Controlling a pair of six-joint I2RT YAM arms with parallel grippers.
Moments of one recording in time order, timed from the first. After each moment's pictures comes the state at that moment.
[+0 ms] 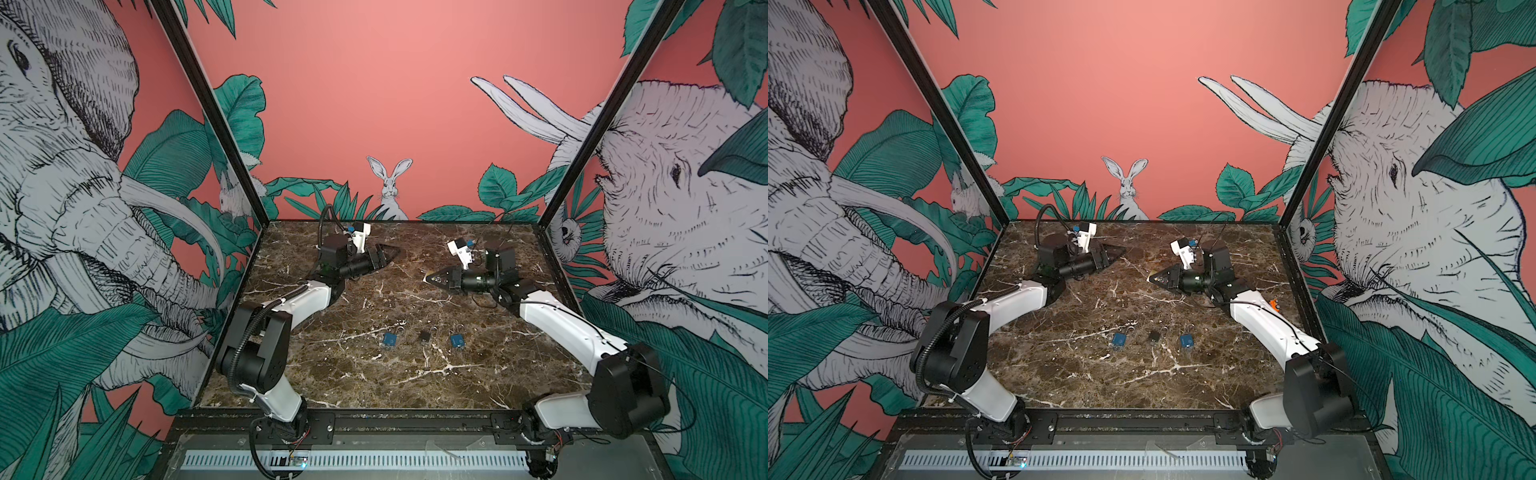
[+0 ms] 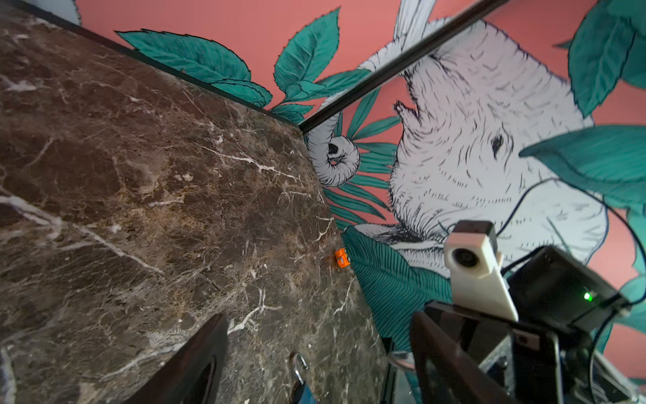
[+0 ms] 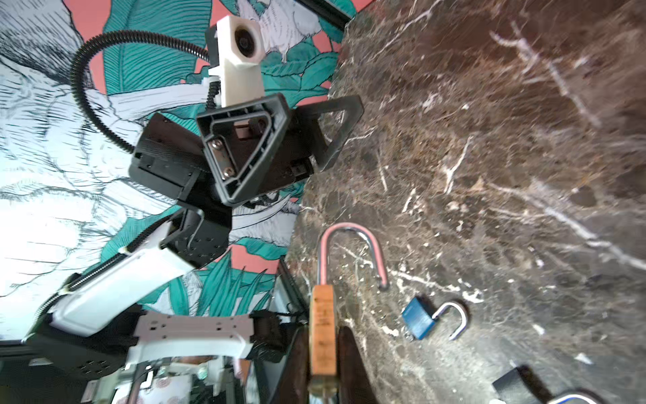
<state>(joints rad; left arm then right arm) -0.36 1.63 0.98 0.46 0.76 -0.79 0.39 1.38 0.96 -0.06 -0.92 0.82</state>
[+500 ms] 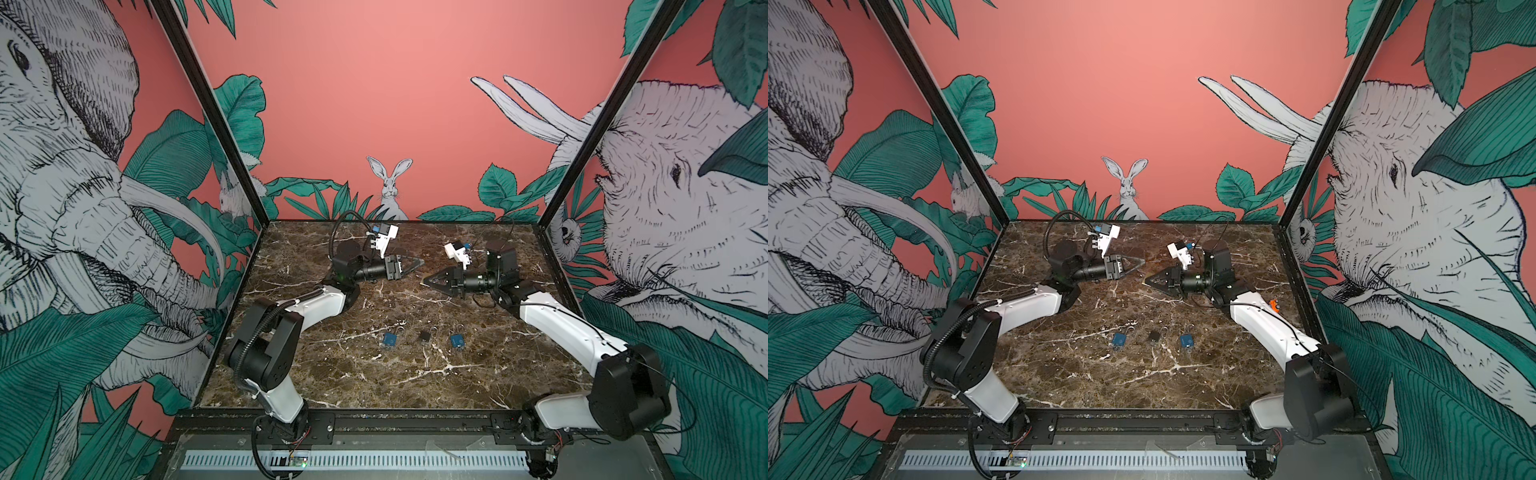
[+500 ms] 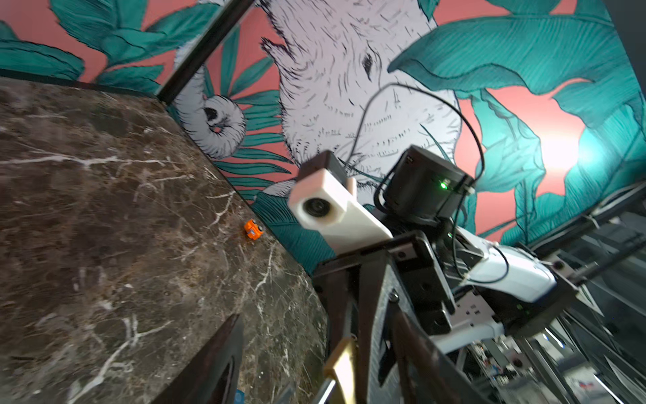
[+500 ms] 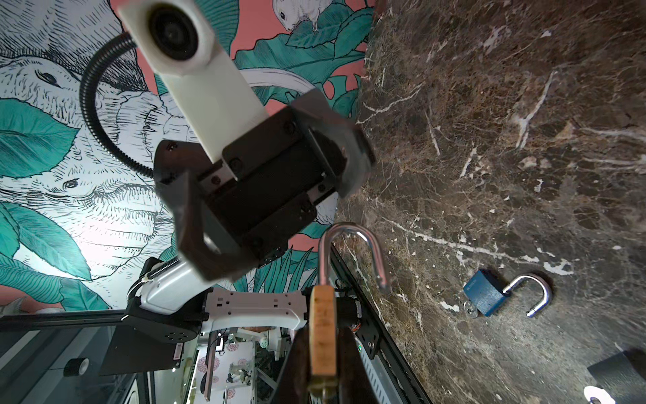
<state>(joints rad) -0.51 1.67 0.96 0.83 0.97 -0.92 0.39 1.38 0.96 0.00 -1.03 0.95</state>
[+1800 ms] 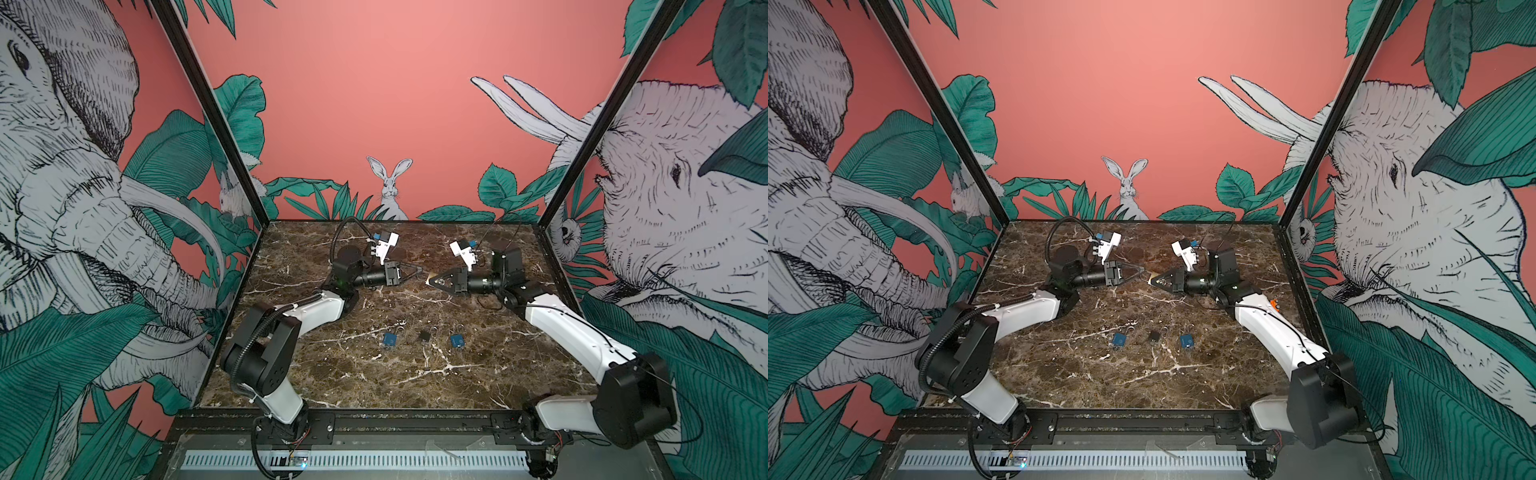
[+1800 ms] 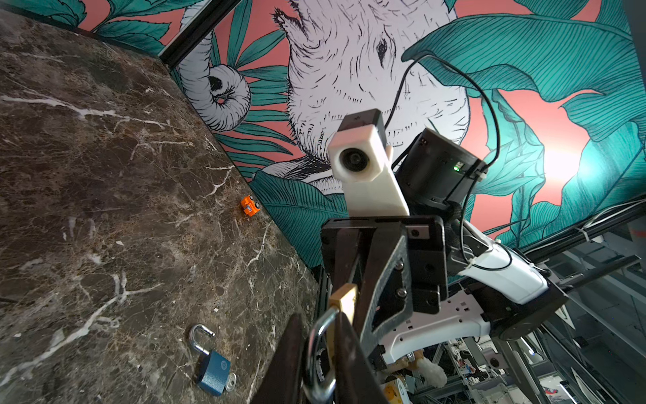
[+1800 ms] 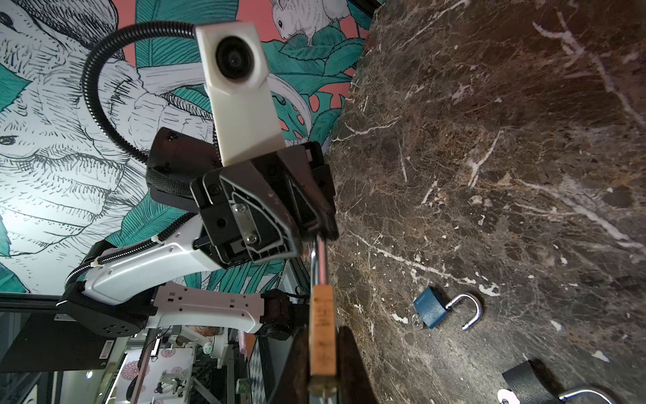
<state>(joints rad) -0.52 1.62 0.90 0.76 0.97 -0.95 0.36 1.33 0.96 -0.12 -0.96 0.68</state>
